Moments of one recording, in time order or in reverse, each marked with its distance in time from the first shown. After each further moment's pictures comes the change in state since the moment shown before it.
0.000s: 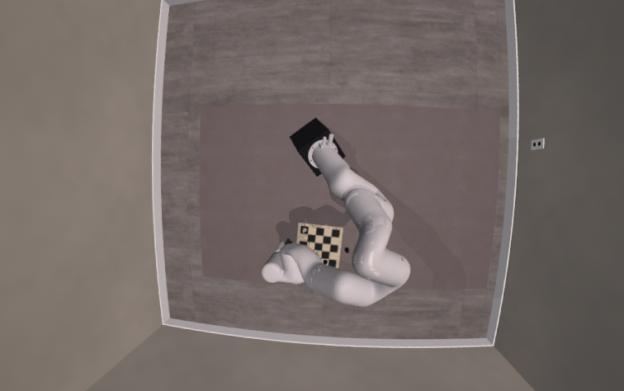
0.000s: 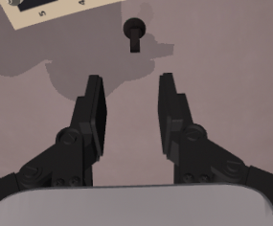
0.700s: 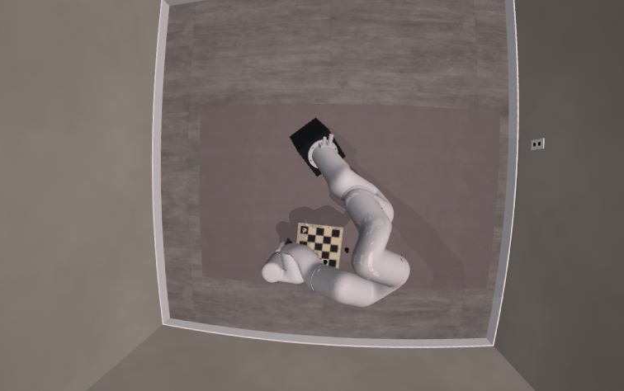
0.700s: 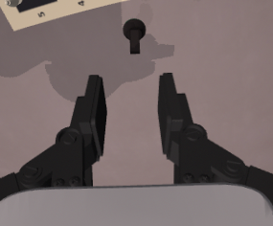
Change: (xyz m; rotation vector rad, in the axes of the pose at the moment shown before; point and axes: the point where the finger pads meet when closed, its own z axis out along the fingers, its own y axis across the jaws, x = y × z) arm 0.000 0.000 0.002 0.000 0.001 0.000
